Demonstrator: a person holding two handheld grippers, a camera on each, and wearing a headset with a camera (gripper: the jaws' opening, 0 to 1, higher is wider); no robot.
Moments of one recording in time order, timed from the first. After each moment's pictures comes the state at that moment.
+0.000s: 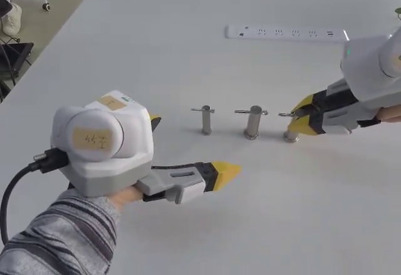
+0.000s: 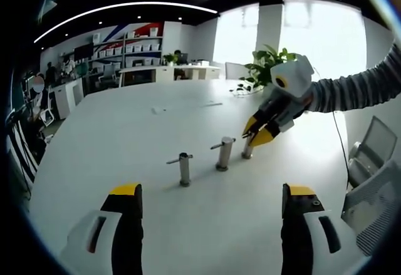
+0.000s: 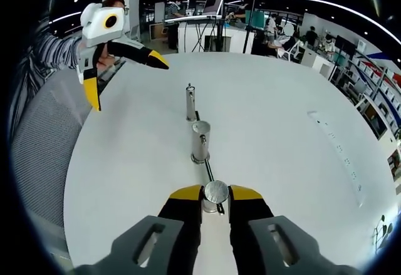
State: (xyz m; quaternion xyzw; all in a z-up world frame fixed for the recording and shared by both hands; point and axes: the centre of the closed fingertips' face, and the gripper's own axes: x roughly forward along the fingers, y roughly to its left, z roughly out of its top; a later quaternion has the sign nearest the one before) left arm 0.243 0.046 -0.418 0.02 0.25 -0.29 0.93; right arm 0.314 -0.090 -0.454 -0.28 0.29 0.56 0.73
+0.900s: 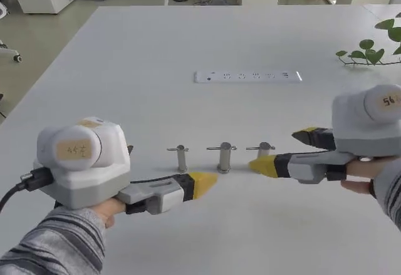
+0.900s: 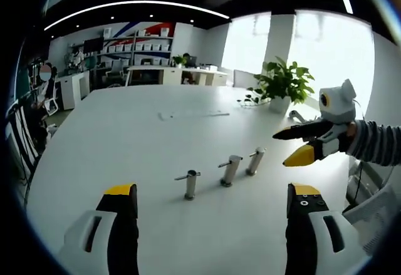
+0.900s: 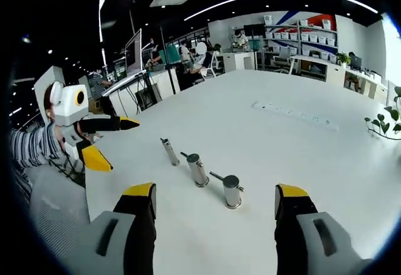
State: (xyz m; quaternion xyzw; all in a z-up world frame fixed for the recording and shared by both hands) left arm 0.262 0.049 -0.396 -0.03 0.25 -0.26 0.93; right arm 0.282 -0.106 -0.403 -0.02 0.29 0.36 0.89
